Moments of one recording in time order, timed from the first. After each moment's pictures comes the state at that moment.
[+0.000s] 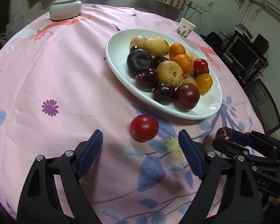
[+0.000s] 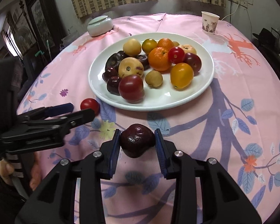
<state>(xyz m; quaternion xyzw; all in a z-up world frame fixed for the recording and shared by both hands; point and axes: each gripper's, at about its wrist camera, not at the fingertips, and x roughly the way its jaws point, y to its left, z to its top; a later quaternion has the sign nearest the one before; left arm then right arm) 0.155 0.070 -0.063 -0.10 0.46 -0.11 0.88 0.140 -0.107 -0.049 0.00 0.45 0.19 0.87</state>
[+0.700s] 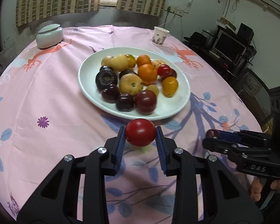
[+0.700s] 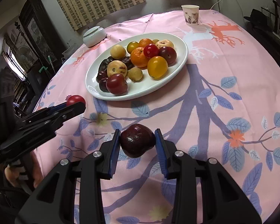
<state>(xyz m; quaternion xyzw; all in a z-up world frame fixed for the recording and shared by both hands) 0.118 0.025 -0.019 -0.04 0.40 -0.15 0.90 0.119 -0.159 -0.043 0.08 0.46 0.20 0.86</state>
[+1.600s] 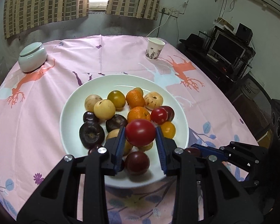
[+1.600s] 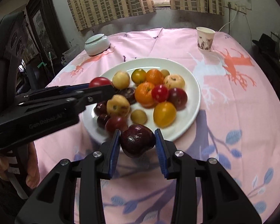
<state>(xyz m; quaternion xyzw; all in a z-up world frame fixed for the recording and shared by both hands) 0.222 -0.004 0.018 -0.04 0.40 -0.16 0.90 0.189 -0.128 -0.011 0.01 0.42 0.20 0.89</state>
